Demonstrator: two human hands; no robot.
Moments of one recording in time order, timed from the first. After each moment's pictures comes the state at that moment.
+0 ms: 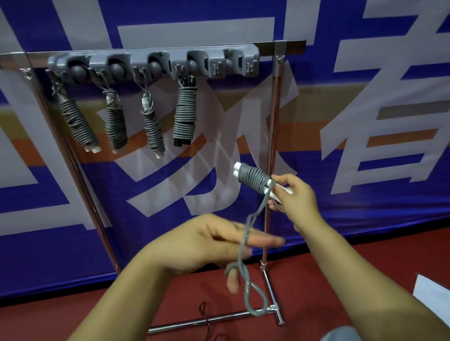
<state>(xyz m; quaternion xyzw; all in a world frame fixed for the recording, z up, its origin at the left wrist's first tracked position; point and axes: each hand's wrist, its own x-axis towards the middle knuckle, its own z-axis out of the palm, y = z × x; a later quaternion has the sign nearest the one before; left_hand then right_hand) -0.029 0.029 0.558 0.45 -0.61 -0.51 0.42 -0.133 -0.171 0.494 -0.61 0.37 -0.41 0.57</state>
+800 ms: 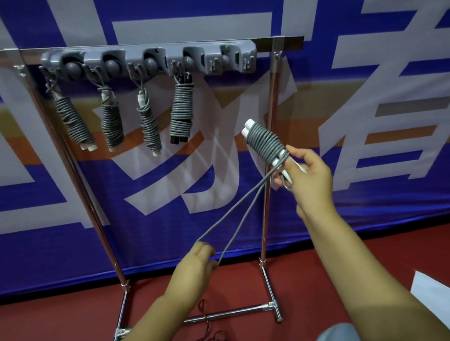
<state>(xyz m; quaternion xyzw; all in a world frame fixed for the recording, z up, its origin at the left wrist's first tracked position) 0.000 0.009 0.395 0.80 -0.54 -0.05 0.26 -0.145 -0.155 0.541 -0.54 0.31 -0.53 0.57</state>
